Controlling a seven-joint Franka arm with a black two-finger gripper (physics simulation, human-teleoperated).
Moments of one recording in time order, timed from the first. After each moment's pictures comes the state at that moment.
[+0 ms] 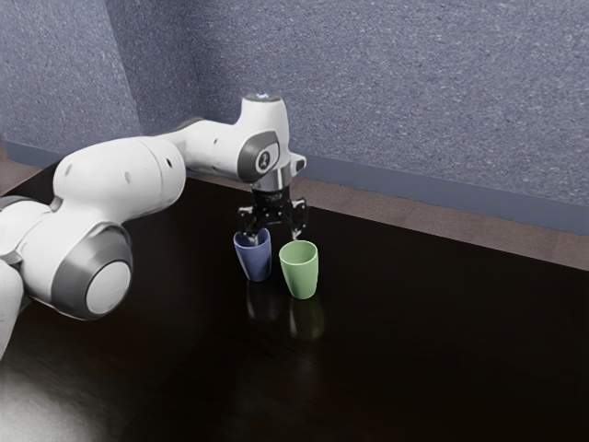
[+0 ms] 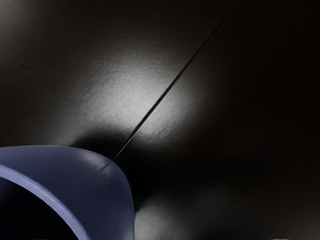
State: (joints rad) arm -0.18 0.85 0.20 -1.11 -0.13 1.89 -0.68
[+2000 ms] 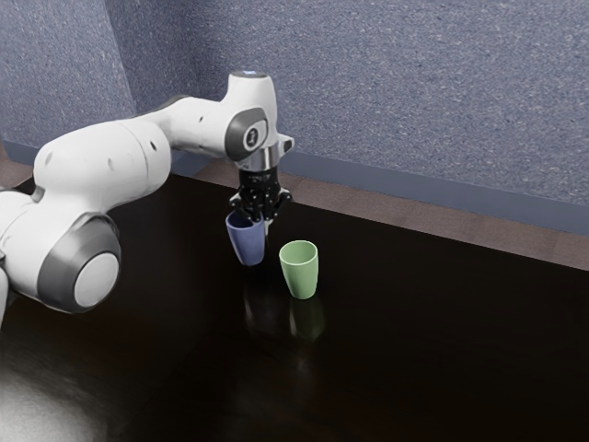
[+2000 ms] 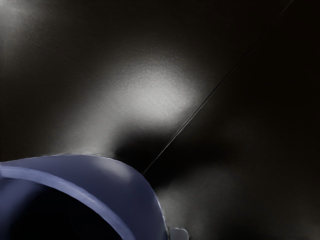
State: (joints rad) arm -0.20 0.76 0.25 -1.13 -0.13 1.81 -0.69
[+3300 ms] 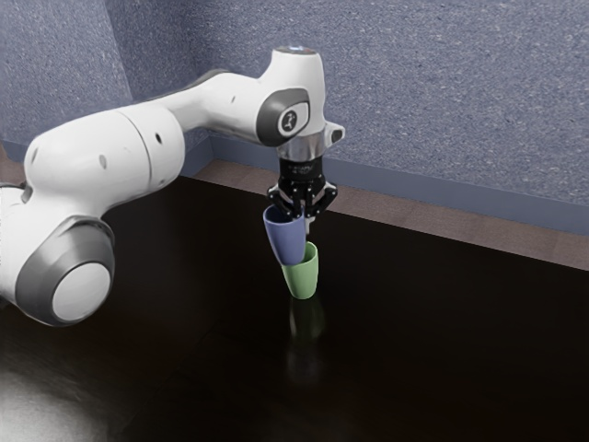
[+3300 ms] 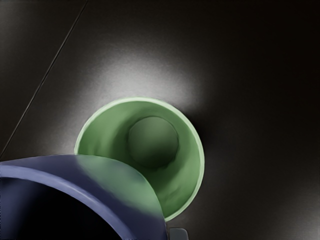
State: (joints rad) arm -0.34 0.67 0.21 -1.13 -0.11 1.71 -0.69
